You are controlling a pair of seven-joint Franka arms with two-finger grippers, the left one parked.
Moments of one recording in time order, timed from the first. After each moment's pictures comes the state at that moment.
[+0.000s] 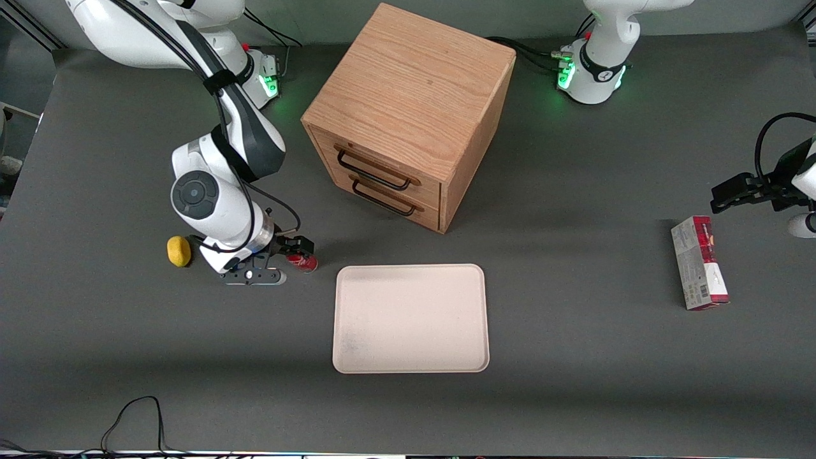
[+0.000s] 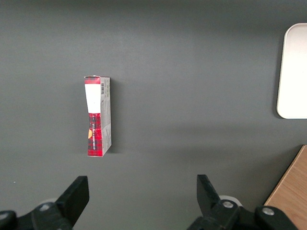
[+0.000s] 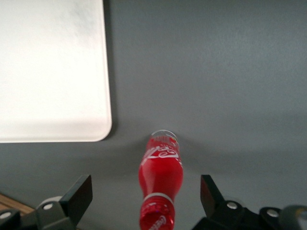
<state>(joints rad) 0.12 0.35 0.27 -1.89 -0.07 2.20 0.45</state>
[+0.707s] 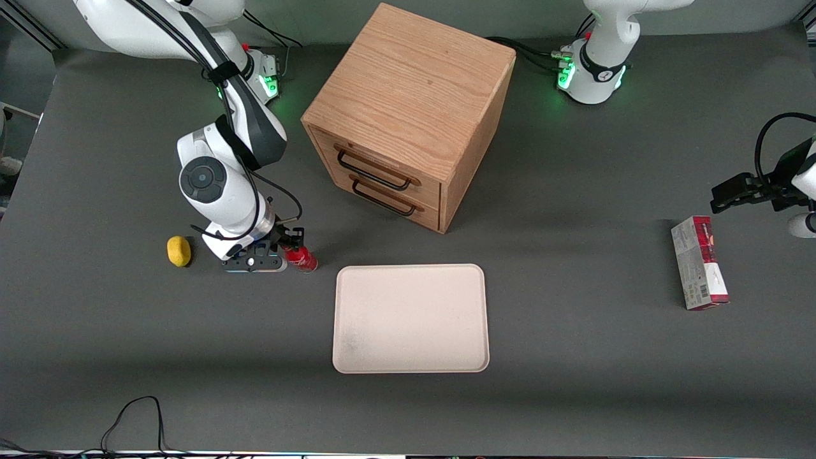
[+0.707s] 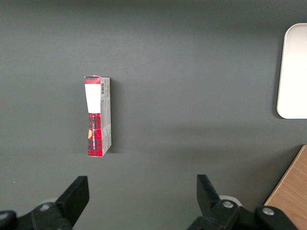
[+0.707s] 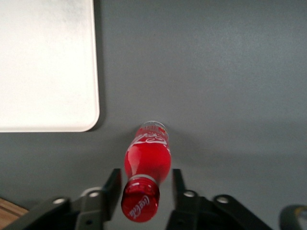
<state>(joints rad) 0.12 0.30 0.27 -1.96 -0.09 2.25 0.46</state>
